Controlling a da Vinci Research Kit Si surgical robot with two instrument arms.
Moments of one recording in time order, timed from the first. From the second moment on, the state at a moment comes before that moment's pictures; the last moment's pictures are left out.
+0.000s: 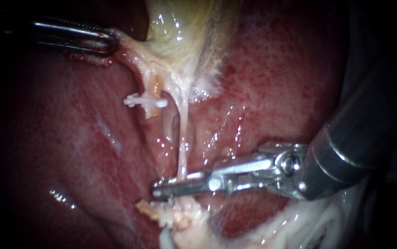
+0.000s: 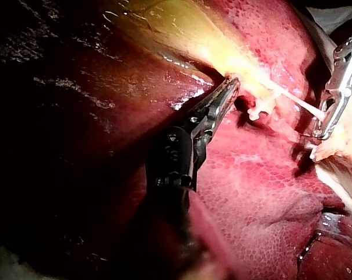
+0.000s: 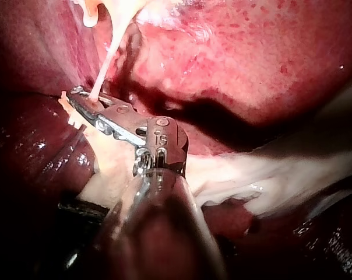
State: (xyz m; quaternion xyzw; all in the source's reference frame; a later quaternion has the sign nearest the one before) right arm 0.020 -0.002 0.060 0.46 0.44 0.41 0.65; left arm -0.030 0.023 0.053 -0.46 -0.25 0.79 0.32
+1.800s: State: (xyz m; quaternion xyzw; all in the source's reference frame) right arm 0.006 0.003 0.057 0.18 0.53 0.06 0.83; left arm -0.030 0.023 0.053 -0.46 -0.25 0.79 0.32
